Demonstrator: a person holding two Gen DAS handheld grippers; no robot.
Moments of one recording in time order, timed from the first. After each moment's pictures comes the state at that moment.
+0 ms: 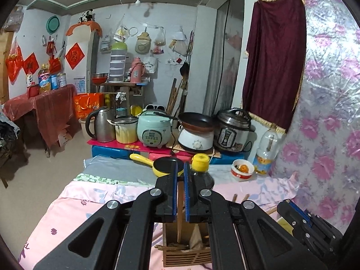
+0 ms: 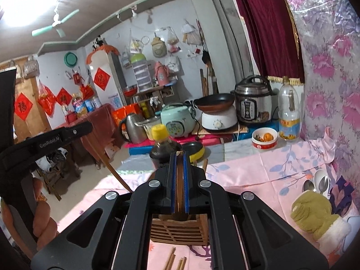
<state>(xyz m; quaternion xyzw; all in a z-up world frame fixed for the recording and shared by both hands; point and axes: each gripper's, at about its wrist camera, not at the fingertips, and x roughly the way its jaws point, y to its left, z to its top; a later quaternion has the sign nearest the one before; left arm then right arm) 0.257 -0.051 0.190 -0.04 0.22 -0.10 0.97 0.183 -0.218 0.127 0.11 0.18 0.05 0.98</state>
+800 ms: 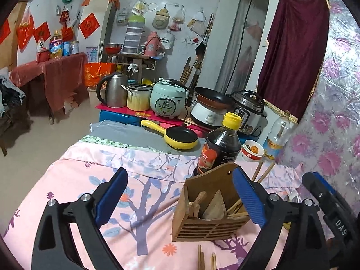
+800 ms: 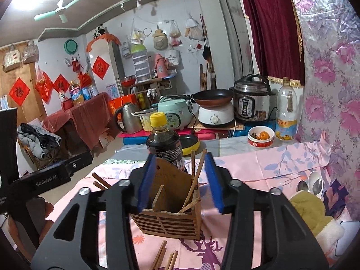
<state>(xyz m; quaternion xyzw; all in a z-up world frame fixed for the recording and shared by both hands) 0.248 -0.001 0.136 -0.09 0.28 -0.08 0.95 0.175 -0.209 0.124 0.08 0.19 0.04 0.98</state>
